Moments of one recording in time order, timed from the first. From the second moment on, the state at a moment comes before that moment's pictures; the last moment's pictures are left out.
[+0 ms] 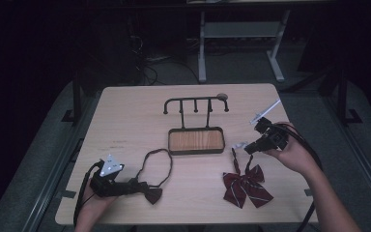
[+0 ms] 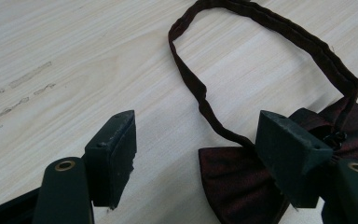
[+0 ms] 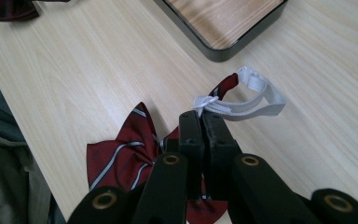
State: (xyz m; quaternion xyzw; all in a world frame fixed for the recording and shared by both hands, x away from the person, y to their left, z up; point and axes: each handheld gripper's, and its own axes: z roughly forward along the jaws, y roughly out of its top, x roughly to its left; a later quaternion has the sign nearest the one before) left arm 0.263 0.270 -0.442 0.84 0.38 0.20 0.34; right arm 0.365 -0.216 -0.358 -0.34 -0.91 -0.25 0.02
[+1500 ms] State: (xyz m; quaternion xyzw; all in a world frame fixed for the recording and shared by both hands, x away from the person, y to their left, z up) left arm 0.264 0.270 -0.443 0.84 0.38 0.20 0.33; right arm 0.357 -0.195 -0.292 -0.29 -0.92 -0.26 -0.02
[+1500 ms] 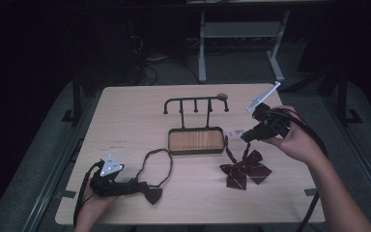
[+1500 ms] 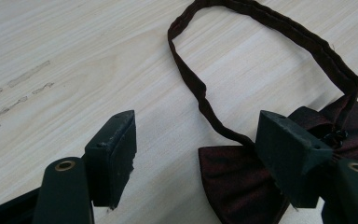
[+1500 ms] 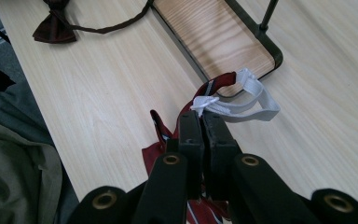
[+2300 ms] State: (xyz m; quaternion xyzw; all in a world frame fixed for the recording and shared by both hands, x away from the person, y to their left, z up) left arm 0.263 0.271 -0.442 0.84 0.37 0.20 0.33; right arm 0.358 -0.179 -0.262 -0.26 -0.93 -0.26 -0.04
